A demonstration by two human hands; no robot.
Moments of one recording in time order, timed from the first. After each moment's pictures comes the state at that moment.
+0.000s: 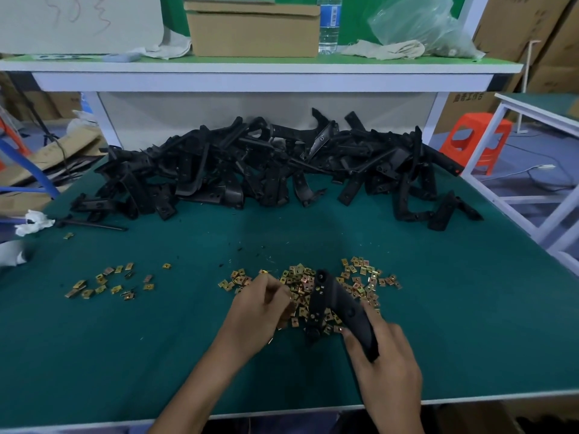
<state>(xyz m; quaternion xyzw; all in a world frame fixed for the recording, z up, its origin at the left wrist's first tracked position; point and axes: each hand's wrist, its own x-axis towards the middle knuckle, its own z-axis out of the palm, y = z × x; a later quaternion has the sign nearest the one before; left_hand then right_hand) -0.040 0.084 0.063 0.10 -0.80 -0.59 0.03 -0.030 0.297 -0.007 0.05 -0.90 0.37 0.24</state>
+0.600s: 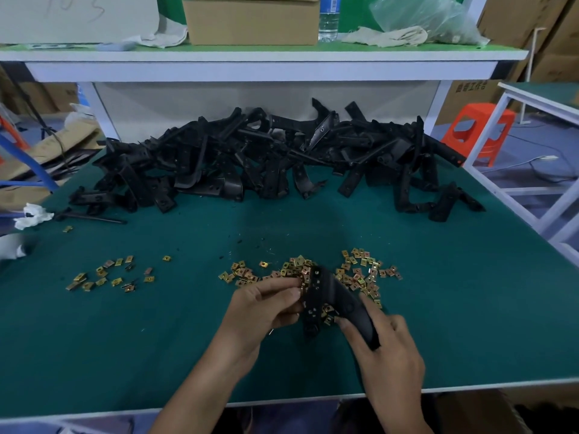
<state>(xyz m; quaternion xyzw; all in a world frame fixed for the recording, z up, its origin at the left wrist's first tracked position) -0.026 0.095 0.073 0.17 -0.58 -0.79 -0.03 -0.030 0.297 -0.003 0.02 -0.90 0.36 0.22</state>
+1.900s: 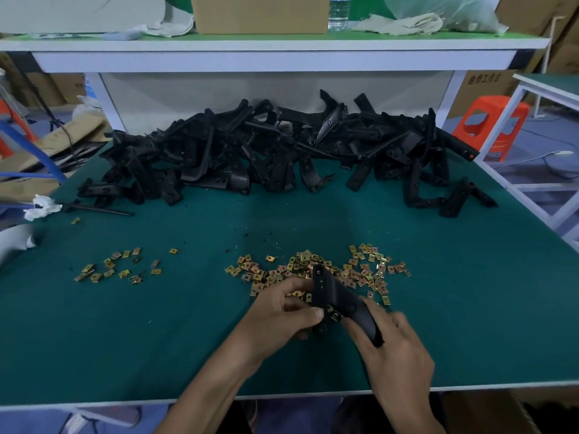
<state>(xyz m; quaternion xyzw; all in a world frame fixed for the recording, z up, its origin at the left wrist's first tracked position) -0.023 0.094 0.061 0.07 -0.69 -0.71 -0.12 -0.028 0.297 0.008 0.03 -0.93 0.31 0.18</state>
